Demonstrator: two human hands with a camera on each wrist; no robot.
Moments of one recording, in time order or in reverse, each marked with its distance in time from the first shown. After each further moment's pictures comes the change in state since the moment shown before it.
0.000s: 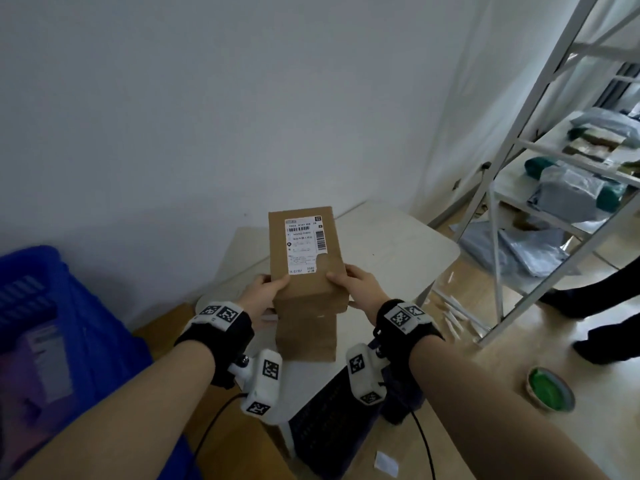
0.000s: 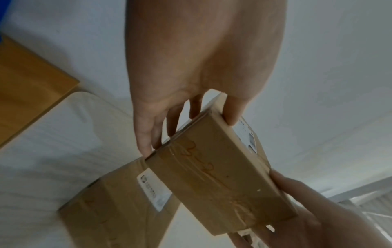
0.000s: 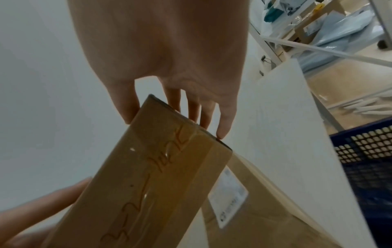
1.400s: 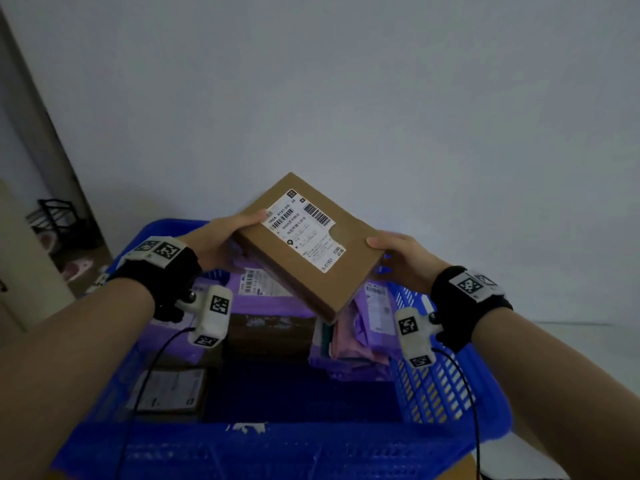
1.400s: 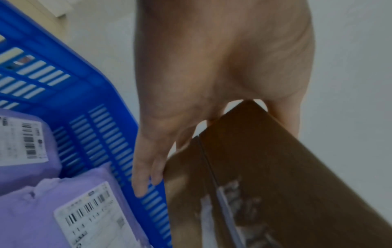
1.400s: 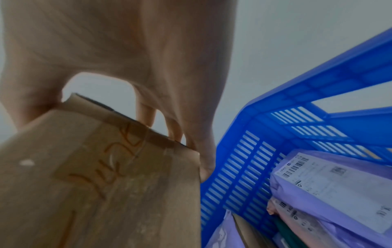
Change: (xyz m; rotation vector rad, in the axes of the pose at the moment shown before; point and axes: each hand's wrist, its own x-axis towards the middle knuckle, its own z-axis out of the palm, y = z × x) left_hand -0.322 -0.128 -0.483 -0.268 0.423 0.249; right_hand -0.185 -0.130 0.404 -0.085 -0.887 -0.213
